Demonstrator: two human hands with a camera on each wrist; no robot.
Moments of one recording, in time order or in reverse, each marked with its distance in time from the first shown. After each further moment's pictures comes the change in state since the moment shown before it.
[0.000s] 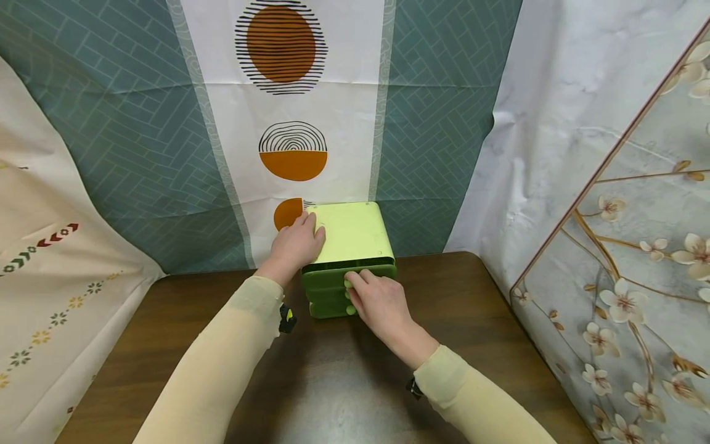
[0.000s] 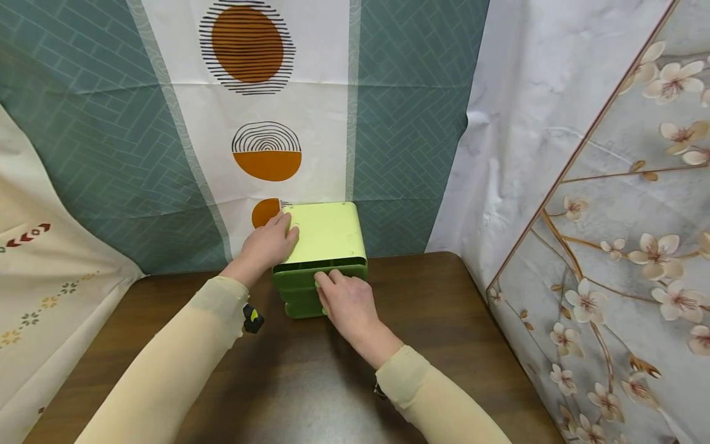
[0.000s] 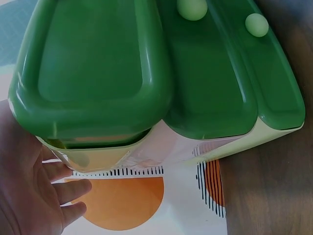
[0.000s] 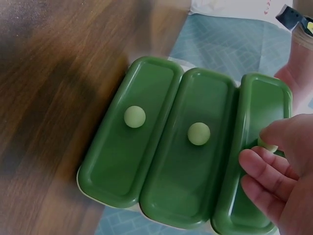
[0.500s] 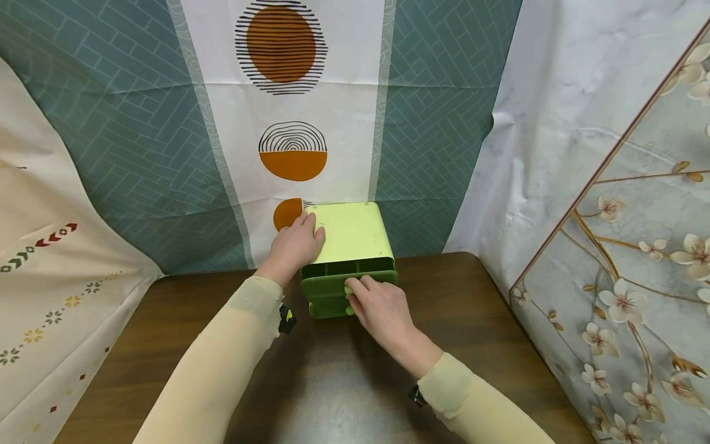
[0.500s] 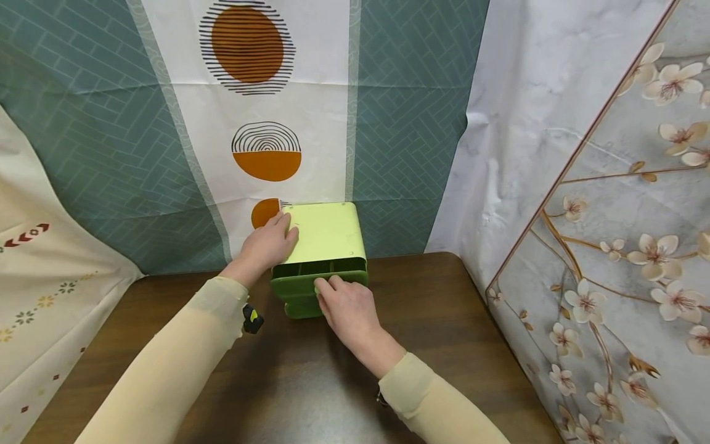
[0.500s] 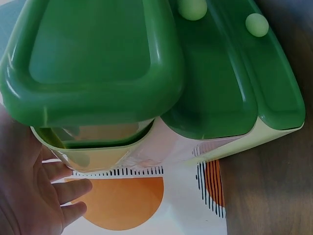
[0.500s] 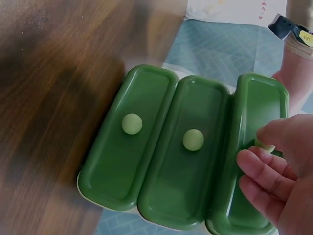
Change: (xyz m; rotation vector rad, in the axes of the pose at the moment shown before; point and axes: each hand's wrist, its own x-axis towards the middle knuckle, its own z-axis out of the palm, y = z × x) left_hand 0.000 -0.001 0.000 -0.008 0.003 0.004; right_hand -0.009 -0.005 -0.007 0.010 0.022 -0.005
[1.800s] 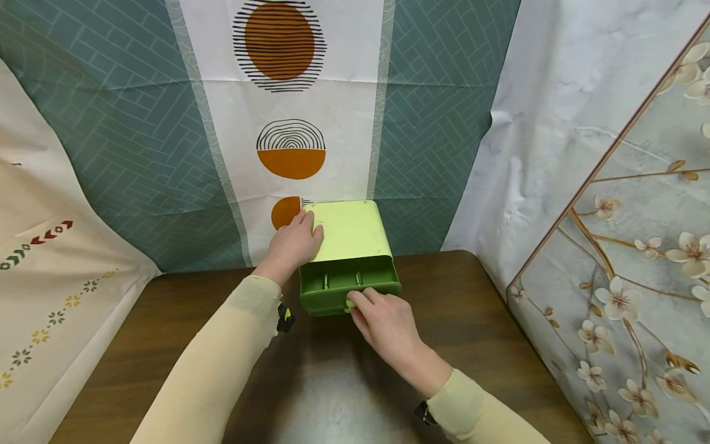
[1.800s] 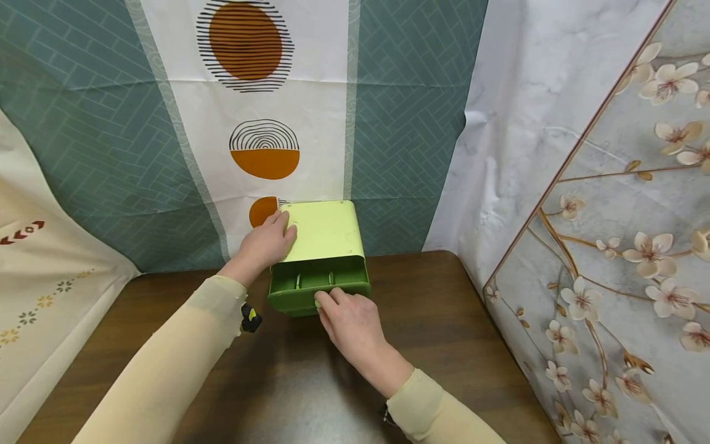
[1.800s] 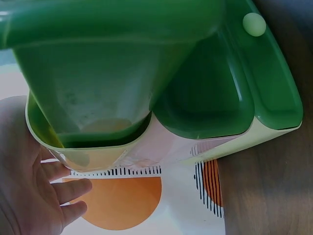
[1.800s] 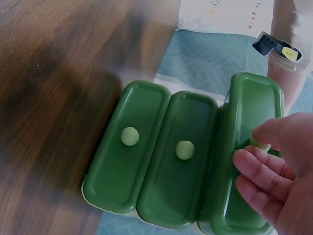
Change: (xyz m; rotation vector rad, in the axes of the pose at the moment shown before) left_hand -0.001 0.000 -0.001 -0.010 0.001 -0.001; right_hand -0.020 -0.013 -0.019 0.031 0.019 -0.008
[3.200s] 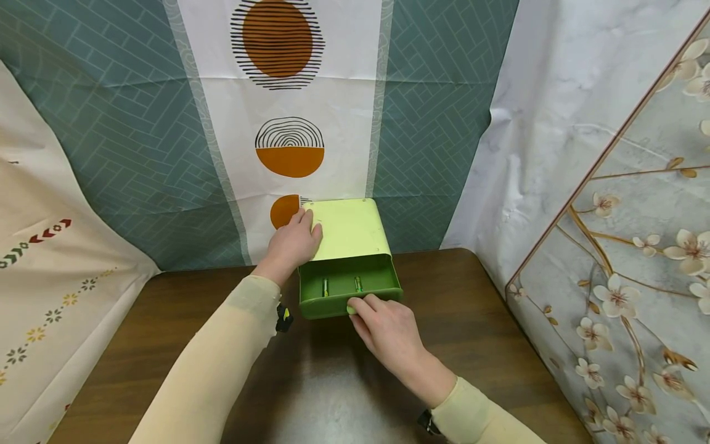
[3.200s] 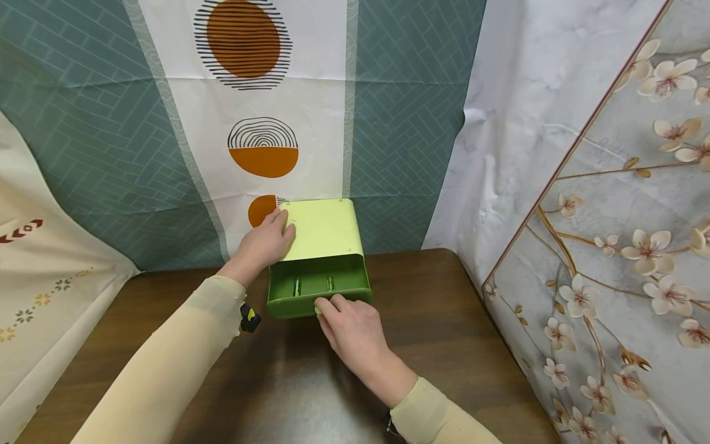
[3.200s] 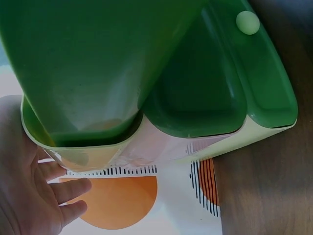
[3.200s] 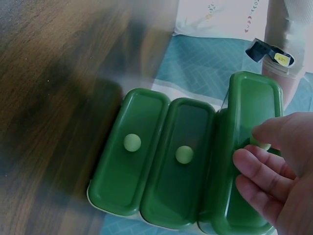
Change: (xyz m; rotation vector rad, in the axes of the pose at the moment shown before) left_hand -0.001 -0.001 0.004 -0.038 0.026 -0.012; right_hand -0.014 -0.005 -0.007 0.007 0.023 -0.013
